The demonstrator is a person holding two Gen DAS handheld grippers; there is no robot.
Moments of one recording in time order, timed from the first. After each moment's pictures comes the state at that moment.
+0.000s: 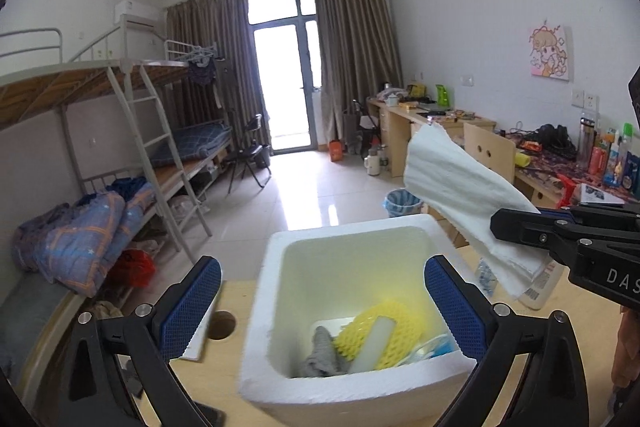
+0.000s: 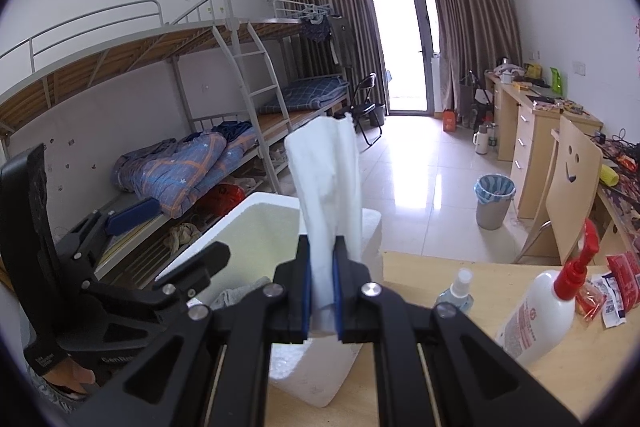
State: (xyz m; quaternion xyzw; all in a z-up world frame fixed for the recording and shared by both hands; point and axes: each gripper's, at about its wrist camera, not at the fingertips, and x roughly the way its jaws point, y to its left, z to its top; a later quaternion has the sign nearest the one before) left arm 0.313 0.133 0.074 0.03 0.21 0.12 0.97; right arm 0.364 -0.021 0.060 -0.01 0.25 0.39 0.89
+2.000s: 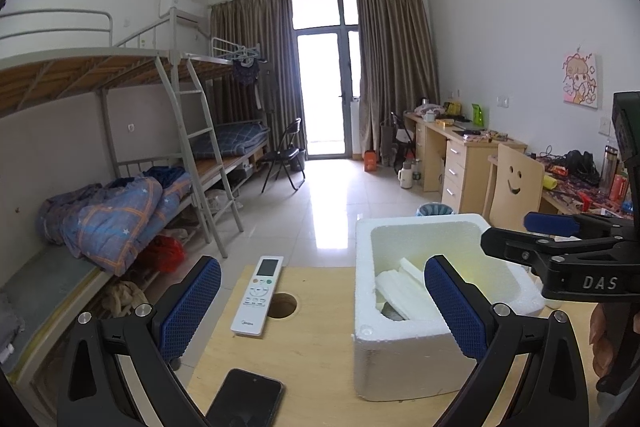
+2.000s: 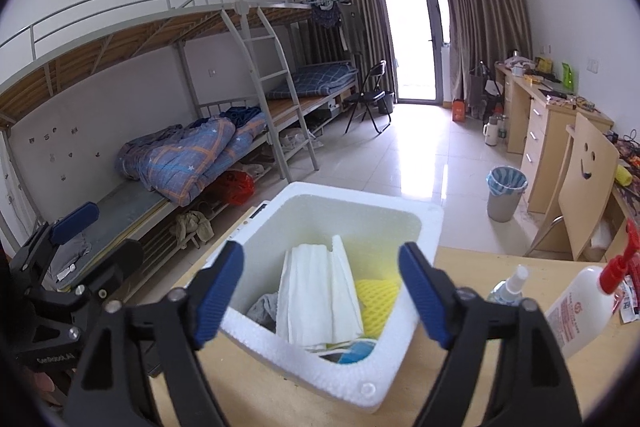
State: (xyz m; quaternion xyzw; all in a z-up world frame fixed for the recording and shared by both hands) left arm 0.247 0.174 0.085 0.00 0.19 0.18 0.97; right arm 0.348 0.019 0.060 -0.03 0.27 0.39 0.88
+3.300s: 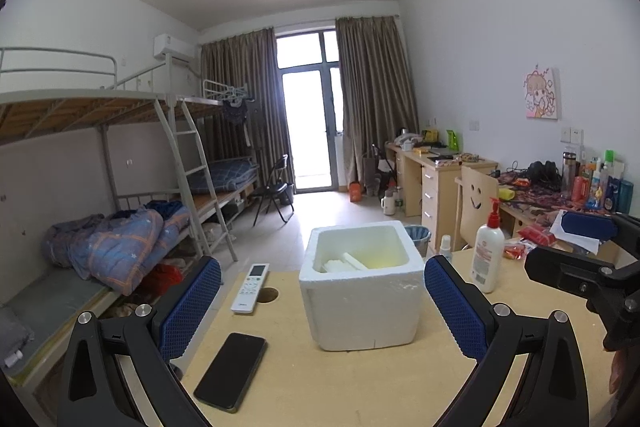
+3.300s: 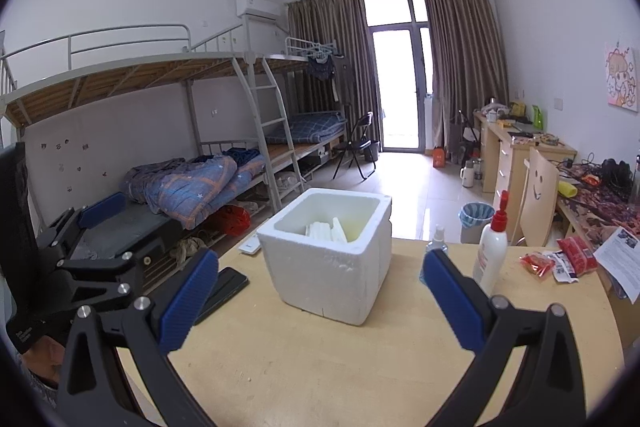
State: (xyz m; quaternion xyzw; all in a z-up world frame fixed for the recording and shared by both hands) left arm 0.122 0.074 0.117 0.03 0.12 0.16 0.98; right arm 0.205 -0.096 0.090 -0.01 0.17 0.38 0.91
